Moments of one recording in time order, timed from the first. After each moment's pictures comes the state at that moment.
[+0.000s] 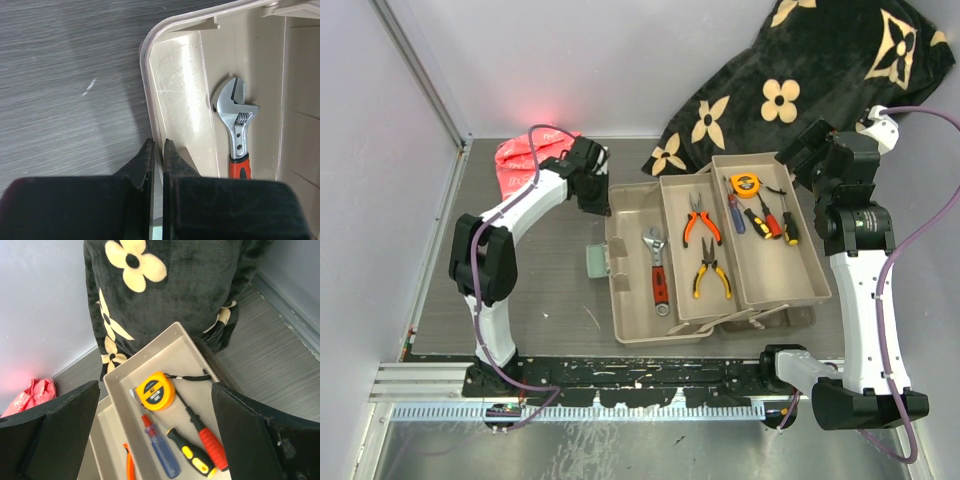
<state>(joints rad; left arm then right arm) -0.45 1.94 1.64 -0.71 0.11 -0.39 0.00 1.09 1.46 -0.65 0.26 0.57</state>
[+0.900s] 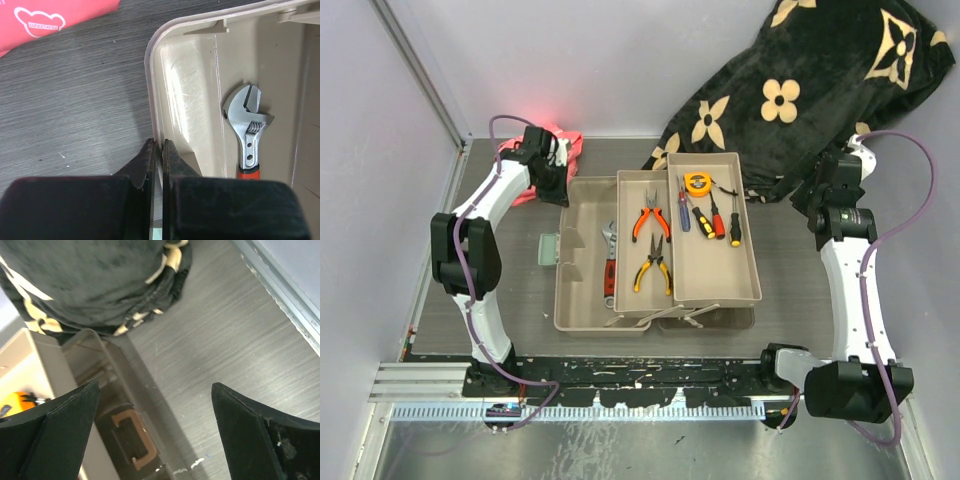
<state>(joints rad) -0.18 1.94 1.66 -0.78 0.16 -0.07 -0.10 1.13 1.24 -0.66 0.21 0.51</state>
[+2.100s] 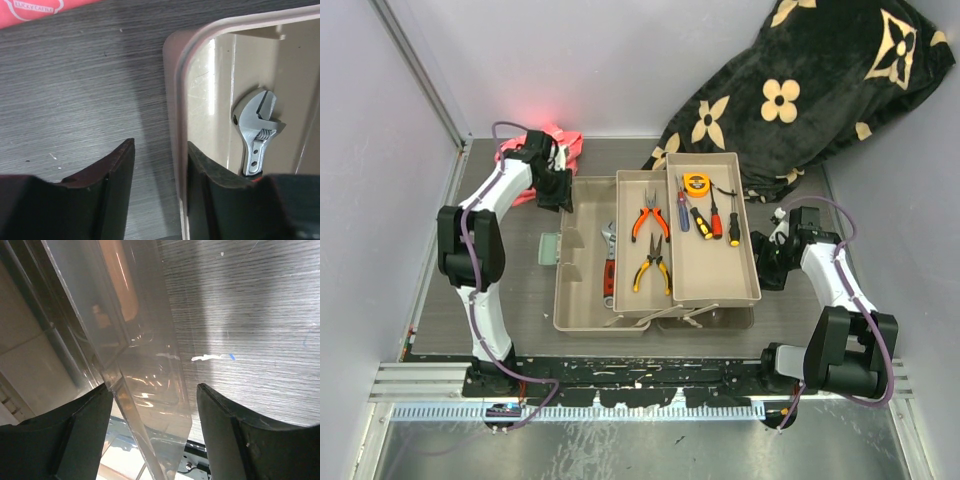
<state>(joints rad) -0.16 2.01 1.69 -0.81 0.17 -0.11 -0.17 1.26 0.81 -0.81 -0.45 0.22</state>
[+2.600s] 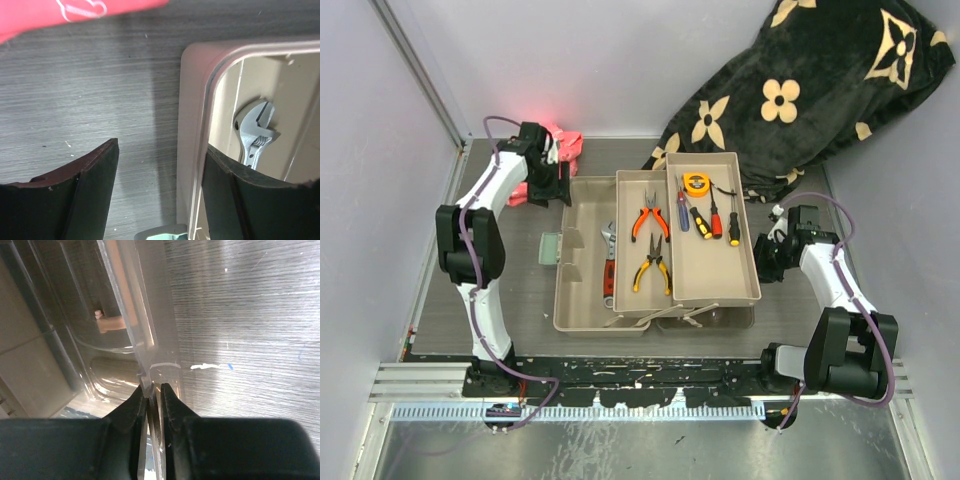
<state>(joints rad) -0.14 2.04 1.78 -0.90 0.14 -0.17 -0.16 1.26 0.79 -0.77 -0.46 0.21</state>
